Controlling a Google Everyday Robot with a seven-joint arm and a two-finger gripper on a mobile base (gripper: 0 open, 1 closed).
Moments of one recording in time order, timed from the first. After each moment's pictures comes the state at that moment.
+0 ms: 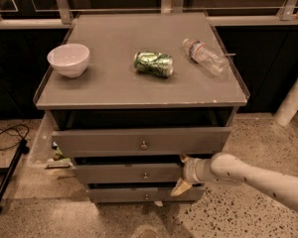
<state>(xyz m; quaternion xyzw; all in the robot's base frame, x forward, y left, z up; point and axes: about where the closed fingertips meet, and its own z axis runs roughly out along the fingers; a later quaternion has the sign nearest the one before) 0.581 -0.136 0.408 -0.62 0.69 0.09 0.37</state>
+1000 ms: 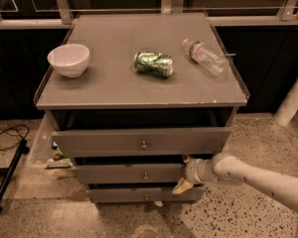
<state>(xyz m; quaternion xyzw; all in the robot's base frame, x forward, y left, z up) 0.585 -0.153 0.385 -0.61 0.71 0.09 0.36</state>
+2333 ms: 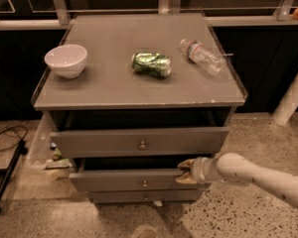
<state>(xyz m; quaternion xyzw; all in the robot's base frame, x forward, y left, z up) 0.583 -0.167 0.418 -0.59 0.71 0.07 0.36</state>
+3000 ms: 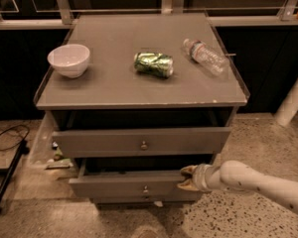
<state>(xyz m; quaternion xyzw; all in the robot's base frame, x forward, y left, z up) 0.555 -0.171 0.416 -0.59 0.72 0.07 0.36</state>
